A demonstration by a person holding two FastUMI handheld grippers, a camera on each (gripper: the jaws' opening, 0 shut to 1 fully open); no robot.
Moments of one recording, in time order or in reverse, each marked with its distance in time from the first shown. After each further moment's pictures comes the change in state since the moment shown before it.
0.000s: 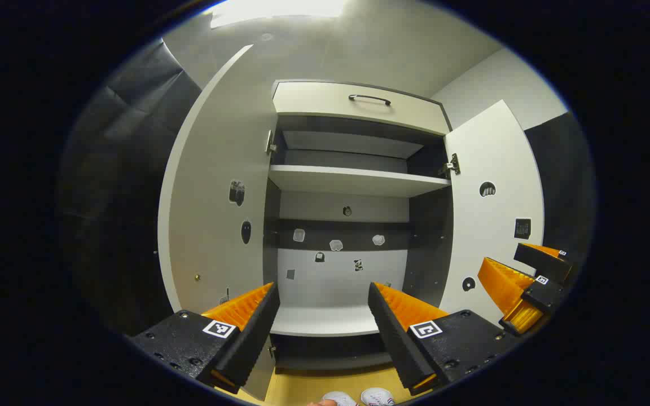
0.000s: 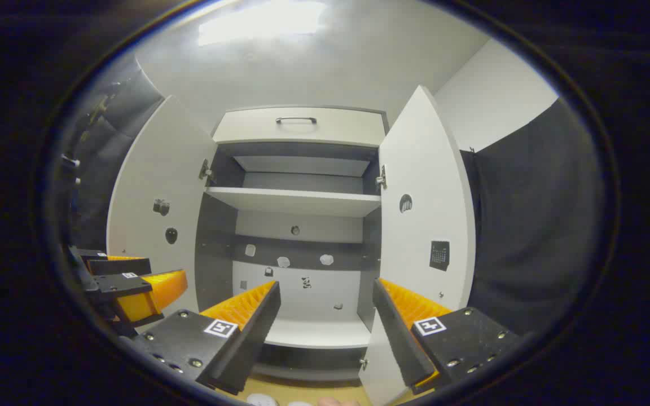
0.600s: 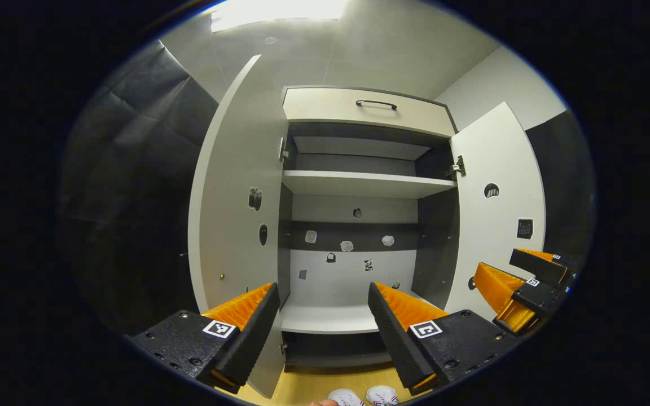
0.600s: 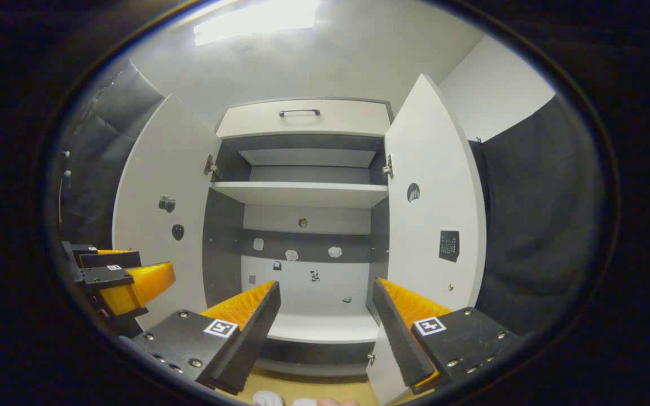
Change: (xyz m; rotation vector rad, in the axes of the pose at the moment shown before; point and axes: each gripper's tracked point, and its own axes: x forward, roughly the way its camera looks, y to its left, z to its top) left arm -0.022 0.012 0.006 0.017 -0.006 0.061; right arm 0.004 0.006 -0.014 0.026 0.063 0.050
